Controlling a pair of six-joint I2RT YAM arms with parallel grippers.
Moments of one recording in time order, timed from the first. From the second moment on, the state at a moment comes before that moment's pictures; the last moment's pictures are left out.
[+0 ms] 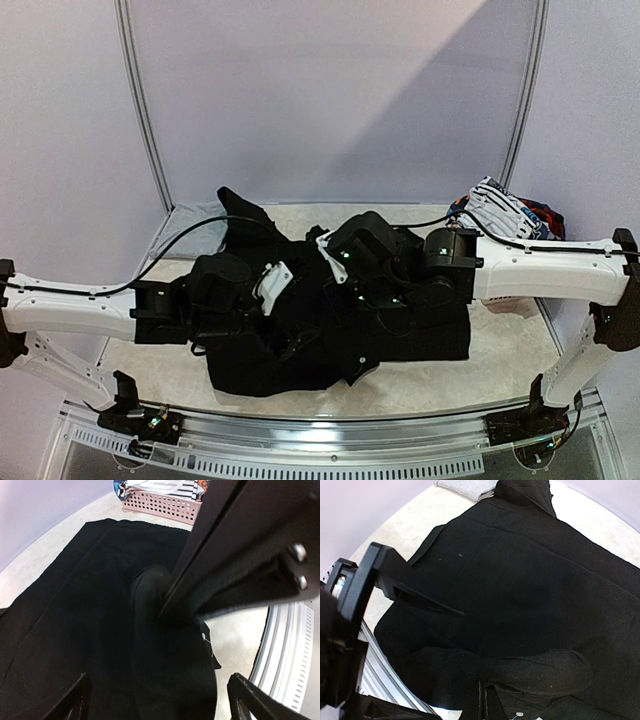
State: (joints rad) left arm -1.14 1.24 0.76 -0.05 -0.11 -0.10; right arm 1.24 1.64 1.43 -0.58 0.27 0.45
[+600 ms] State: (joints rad) left arm -1.17 1.34 0.81 -0.01 -0.23 -0.07; right arm 1.24 1.64 1.43 -0.58 0.28 0.46
